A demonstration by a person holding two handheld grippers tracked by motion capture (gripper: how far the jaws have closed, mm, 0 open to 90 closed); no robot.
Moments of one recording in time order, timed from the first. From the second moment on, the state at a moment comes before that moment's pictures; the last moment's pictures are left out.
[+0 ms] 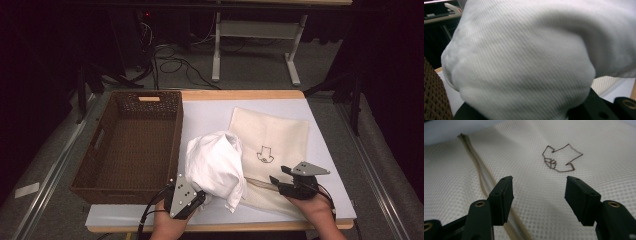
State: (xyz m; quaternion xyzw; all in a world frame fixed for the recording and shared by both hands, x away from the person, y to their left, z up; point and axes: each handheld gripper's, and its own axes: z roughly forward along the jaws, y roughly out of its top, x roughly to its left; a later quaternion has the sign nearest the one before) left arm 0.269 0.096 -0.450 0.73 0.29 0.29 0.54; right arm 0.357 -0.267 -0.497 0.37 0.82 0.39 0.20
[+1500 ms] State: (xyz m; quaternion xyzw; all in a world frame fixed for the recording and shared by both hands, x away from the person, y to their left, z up) left arm 0.269 0.104 -0.444 0.72 0.30 0.29 0.55; right arm 0.364 -0.253 -0.507 0.33 0.86 0.35 0.18
